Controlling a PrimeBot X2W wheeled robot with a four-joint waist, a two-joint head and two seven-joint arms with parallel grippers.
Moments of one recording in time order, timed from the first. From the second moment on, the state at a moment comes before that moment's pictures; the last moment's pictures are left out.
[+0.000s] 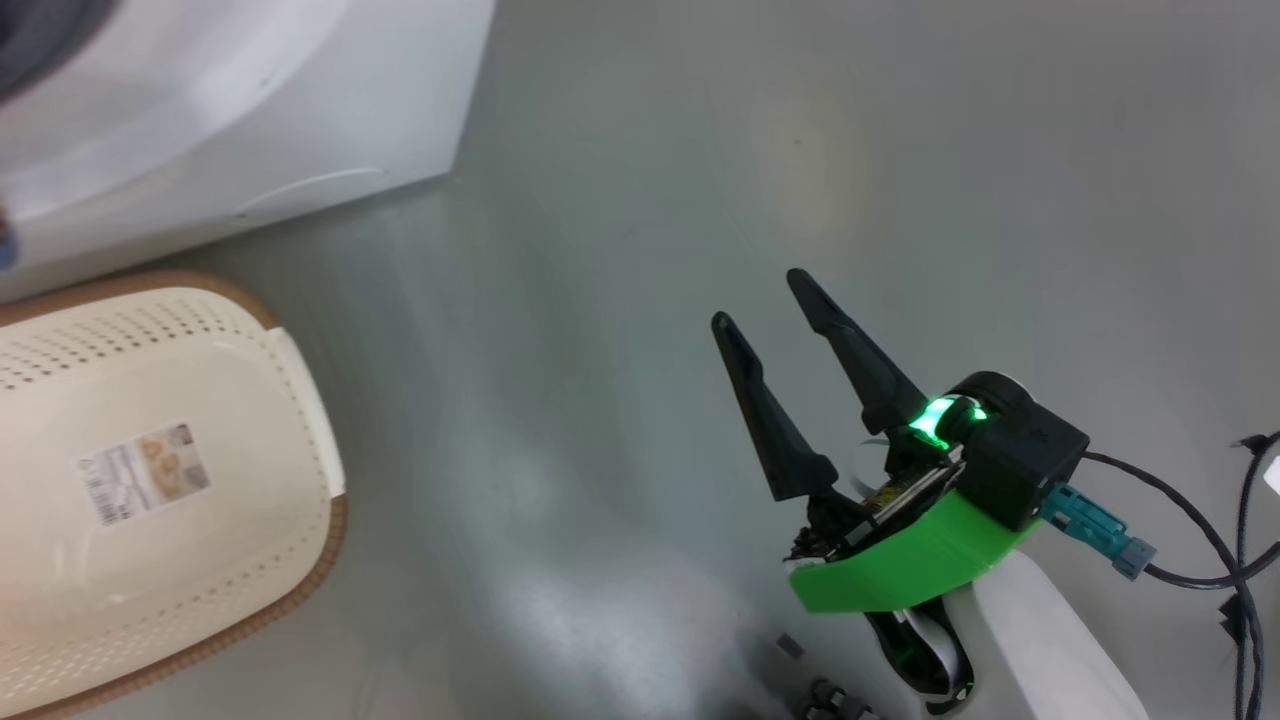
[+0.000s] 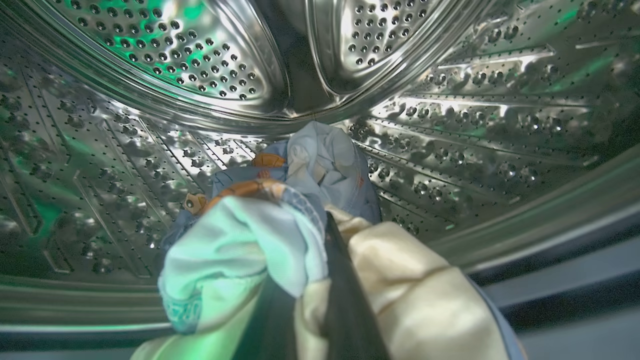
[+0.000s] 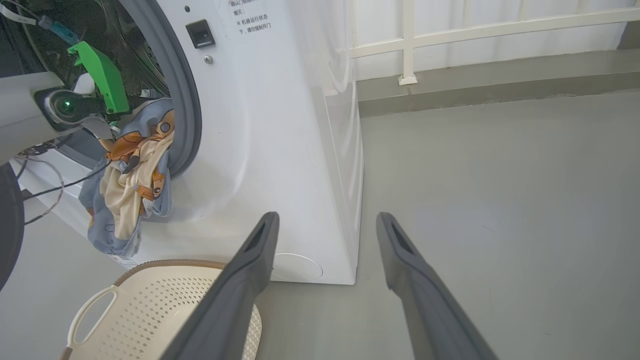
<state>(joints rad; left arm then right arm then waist) -1.26 0.50 -0.23 0.74 -0.38 -0.01 0.29 -0.35 -0.05 0.35 0.00 0.35 0.12 -0.25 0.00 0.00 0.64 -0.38</state>
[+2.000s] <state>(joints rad) -1.25 0.47 -0.25 0.97 -0.38 -0.02 -0.24 -0.38 -0.05 0.38 0.04 0.33 0.12 -0.25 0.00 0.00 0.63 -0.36</state>
